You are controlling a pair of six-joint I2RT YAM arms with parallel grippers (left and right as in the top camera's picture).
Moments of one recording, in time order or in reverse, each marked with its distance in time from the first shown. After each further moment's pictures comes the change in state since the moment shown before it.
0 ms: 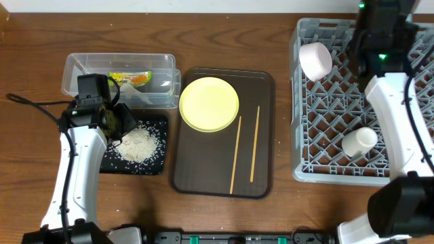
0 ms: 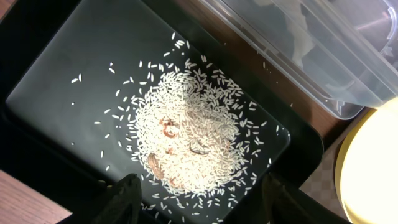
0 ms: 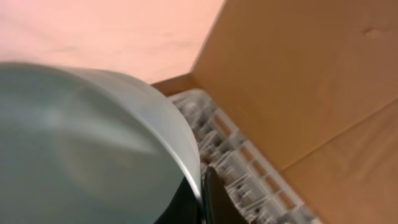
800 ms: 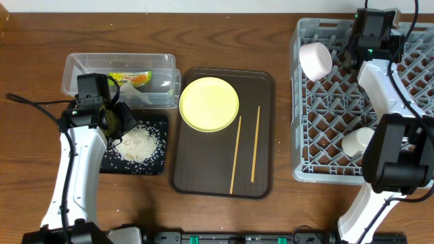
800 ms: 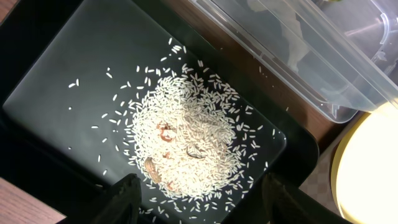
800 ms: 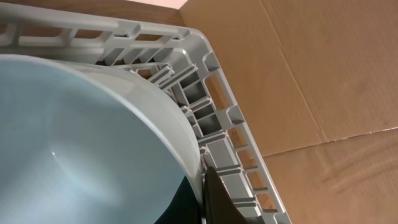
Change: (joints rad) left arm 0.000 0.000 0.000 0.015 0.002 0.000; right arm -0.086 0.314 0.001 0.100 0.047 -0.249
